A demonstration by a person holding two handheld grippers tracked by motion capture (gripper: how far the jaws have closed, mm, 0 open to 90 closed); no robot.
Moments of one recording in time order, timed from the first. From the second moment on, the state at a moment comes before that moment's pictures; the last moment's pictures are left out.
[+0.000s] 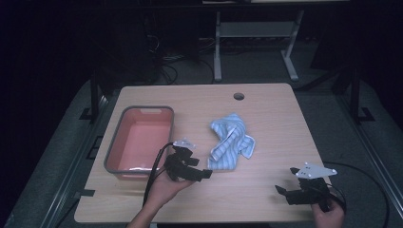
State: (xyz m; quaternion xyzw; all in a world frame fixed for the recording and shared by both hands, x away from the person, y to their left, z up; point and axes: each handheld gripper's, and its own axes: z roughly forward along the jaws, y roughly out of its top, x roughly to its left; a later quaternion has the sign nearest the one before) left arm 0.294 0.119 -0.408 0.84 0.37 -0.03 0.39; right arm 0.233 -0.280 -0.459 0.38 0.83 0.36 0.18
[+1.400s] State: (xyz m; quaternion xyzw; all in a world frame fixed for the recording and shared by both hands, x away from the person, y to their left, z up) left arm 0.241 0.145 -0.440 0.83 0.37 -0.02 0.41; right arm 0.229 -0.274 -0.458 0.37 0.84 0.36 0.18
